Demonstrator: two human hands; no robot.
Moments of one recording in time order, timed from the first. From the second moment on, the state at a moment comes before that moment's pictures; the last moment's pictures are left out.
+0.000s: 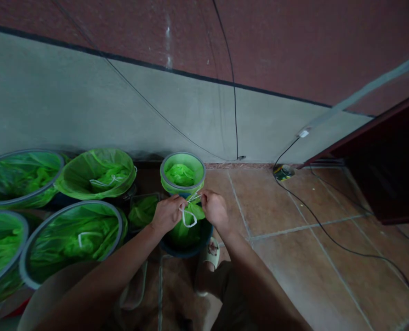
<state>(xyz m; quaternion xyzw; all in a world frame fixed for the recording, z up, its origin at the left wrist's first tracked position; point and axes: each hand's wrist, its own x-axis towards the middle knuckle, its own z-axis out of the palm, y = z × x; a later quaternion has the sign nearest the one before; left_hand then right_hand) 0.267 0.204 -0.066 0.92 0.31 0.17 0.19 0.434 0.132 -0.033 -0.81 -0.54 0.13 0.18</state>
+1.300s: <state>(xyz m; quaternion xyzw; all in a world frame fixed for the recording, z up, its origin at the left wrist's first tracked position) 0.287 0.205 -0.062 0.73 0.28 0.23 0.58 0.433 0.137 -0.011 -0.57 -0.45 0.47 0.50</state>
